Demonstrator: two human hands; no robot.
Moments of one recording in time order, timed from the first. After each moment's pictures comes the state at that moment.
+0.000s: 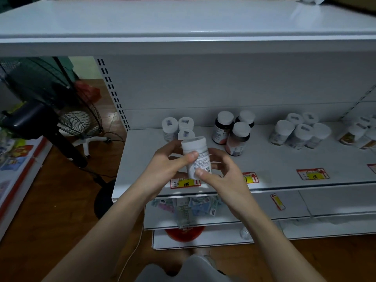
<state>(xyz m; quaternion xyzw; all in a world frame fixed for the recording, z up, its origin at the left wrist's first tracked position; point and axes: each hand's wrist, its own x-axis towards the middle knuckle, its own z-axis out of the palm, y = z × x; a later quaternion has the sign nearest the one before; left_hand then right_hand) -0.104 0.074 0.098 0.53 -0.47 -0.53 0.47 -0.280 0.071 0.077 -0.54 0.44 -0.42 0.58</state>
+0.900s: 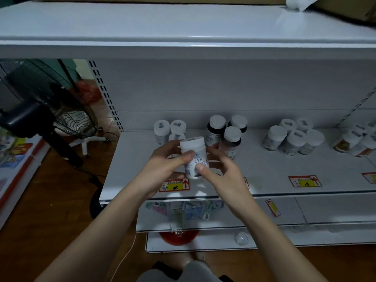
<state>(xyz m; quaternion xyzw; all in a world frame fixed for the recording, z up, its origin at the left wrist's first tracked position) -0.129 0.057 0.096 0.55 -0.43 -0.55 0.46 -0.309 0.052 0.089 -0.61 0.44 -0.39 0.54</state>
